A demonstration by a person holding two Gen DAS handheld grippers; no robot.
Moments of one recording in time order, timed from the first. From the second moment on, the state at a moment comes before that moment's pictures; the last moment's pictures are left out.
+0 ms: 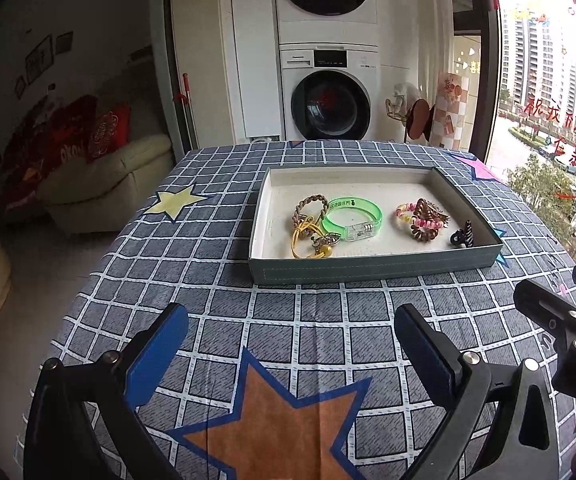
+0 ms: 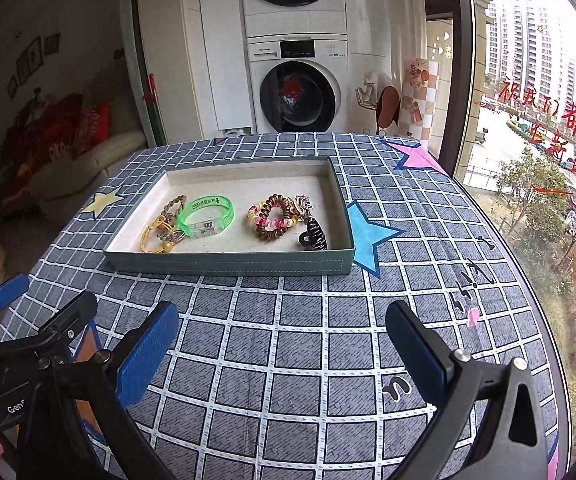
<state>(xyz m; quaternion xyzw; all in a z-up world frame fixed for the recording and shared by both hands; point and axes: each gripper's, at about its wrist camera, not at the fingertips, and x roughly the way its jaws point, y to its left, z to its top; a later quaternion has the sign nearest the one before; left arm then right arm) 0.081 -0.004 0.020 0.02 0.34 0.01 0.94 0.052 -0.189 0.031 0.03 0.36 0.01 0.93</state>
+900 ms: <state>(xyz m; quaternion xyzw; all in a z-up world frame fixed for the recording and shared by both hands) 0.083 0.000 0.014 0.02 0.34 0.02 0.94 0.054 -0.176 0.032 0.01 0.35 0.01 0.94</state>
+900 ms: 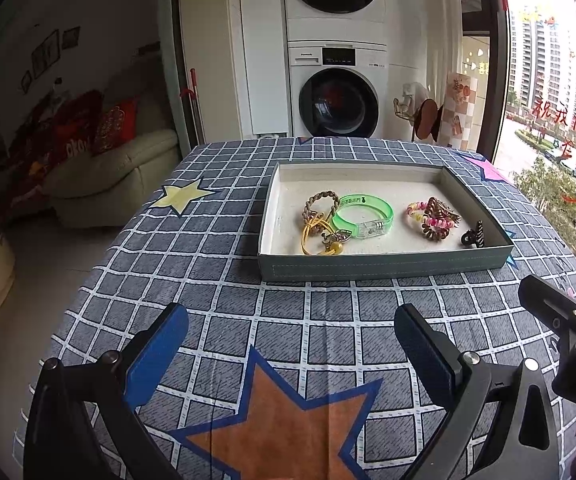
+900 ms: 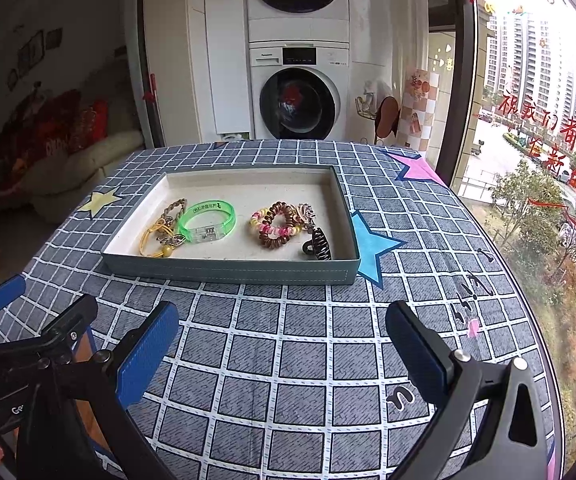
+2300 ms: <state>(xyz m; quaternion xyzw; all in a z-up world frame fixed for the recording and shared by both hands) 0.082 0.001 0.017 0.02 0.34 0.02 0.94 0.054 -0.174 0.036 0.01 0.34 0.01 0.94</state>
